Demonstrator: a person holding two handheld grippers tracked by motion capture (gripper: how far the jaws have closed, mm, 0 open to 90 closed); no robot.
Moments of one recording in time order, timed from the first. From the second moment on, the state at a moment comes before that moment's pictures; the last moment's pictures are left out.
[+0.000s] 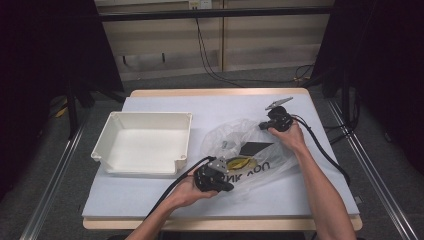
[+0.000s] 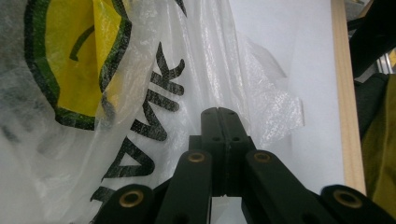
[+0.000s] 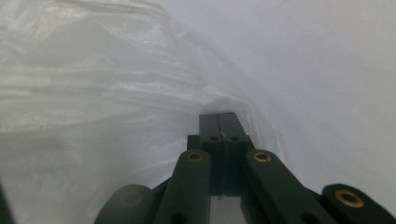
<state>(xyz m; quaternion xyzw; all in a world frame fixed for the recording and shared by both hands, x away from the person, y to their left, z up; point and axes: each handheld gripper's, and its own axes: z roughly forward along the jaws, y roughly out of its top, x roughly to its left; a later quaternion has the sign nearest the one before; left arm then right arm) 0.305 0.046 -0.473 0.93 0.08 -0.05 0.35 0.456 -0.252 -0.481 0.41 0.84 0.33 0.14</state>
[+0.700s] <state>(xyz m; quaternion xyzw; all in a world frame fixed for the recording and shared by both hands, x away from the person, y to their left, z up) 0.298 0.079 -0.425 0.88 0.10 -0.02 0.46 0.386 -0.262 -0.431 0.34 0.83 0.43 0.14</state>
